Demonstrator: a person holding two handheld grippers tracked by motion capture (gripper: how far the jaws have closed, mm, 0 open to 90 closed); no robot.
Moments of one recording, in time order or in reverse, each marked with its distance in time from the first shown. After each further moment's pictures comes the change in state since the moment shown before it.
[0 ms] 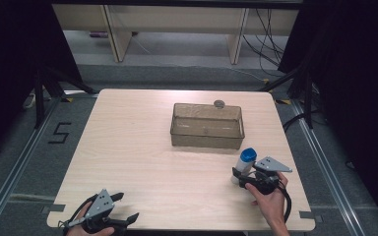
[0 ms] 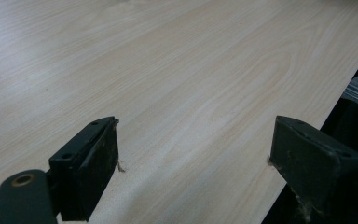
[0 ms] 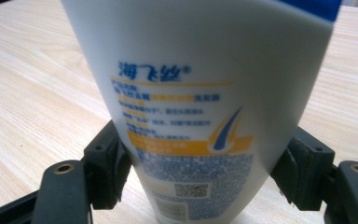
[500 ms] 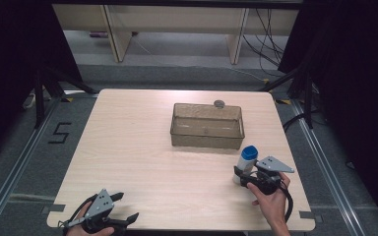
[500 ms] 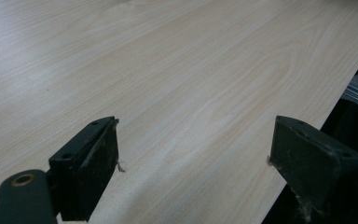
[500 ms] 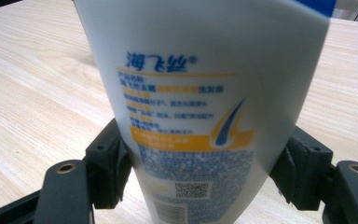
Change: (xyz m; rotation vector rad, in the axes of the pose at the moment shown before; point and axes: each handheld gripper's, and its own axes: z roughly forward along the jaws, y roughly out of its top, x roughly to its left) left arm -0.001 0.000 0.000 -0.018 -0.007 -0.022; right arm -0.001 0.004 -0.006 -0.032 -0.041 -0.031
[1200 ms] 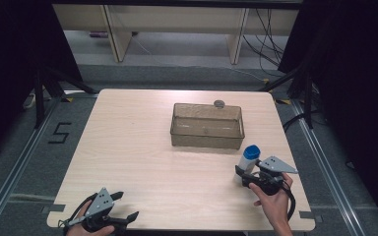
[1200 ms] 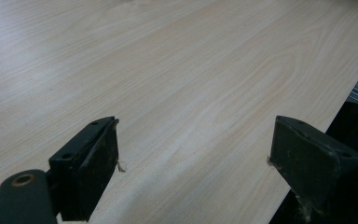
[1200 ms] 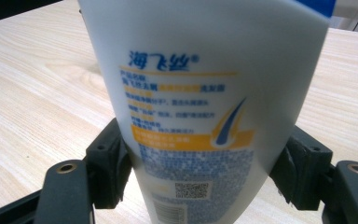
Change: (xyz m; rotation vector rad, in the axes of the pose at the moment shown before) left arm 0.002 0.002 0.002 0.007 0.006 -0.011; right arm 0.000 0.003 -0.008 -0.026 0.016 0.011
